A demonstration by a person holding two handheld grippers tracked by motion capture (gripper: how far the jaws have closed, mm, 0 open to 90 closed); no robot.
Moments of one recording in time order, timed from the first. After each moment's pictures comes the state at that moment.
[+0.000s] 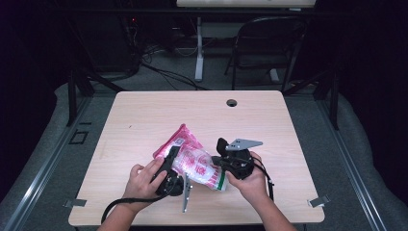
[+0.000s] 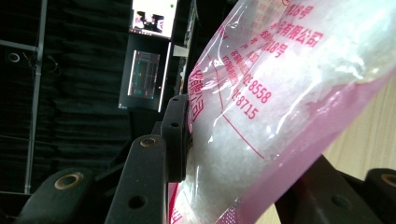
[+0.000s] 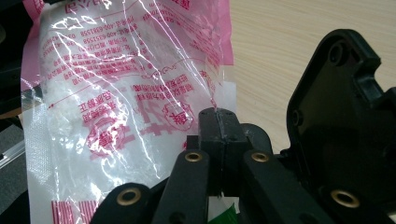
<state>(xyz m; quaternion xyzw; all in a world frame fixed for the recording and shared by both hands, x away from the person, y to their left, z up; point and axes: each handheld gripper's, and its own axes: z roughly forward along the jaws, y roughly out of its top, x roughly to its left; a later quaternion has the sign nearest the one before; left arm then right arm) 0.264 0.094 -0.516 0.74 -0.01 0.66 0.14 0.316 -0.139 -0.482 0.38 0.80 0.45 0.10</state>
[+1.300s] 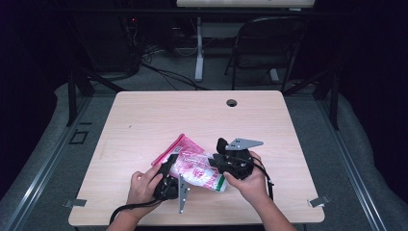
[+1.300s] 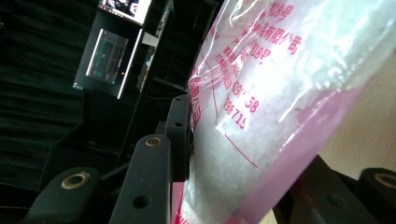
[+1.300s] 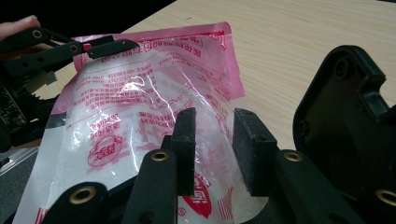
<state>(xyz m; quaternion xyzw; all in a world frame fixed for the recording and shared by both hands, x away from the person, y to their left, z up) 0.264 0.102 -0.538 0.78 0.06 0.59 0.21 0.314 -0.137 -0.478 0.37 0.80 0.47 0.10</state>
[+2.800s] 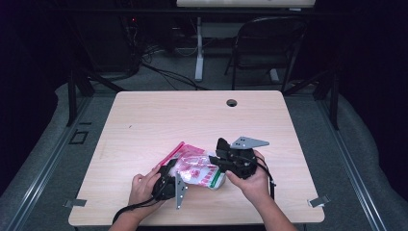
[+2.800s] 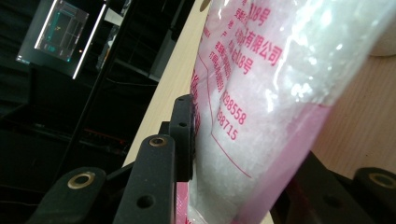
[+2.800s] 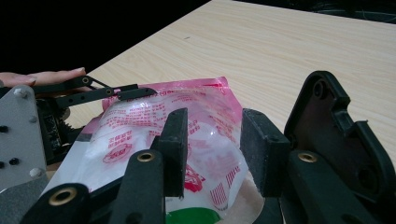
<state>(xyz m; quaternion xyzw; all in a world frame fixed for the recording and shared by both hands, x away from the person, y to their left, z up) 0.273 0.108 -0.554 0.82 0.10 0.52 0.23 0.311 -0.143 -0.470 0.38 0.78 0.49 0.11</state>
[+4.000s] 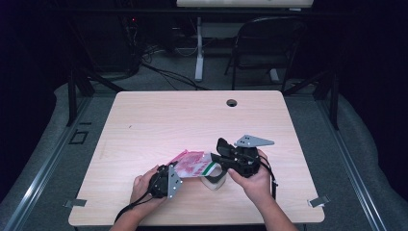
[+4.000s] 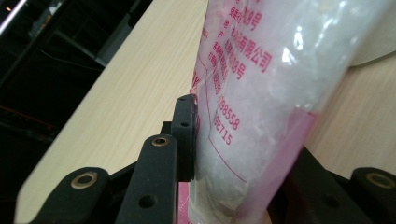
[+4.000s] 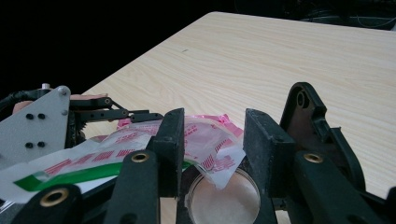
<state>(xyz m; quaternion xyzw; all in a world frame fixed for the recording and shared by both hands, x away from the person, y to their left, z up) 0.289 0.124 -0.559 0.85 0.17 0.40 0.30 0.311 -0.150 -0.466 0.39 0.76 0.51 0.11</state>
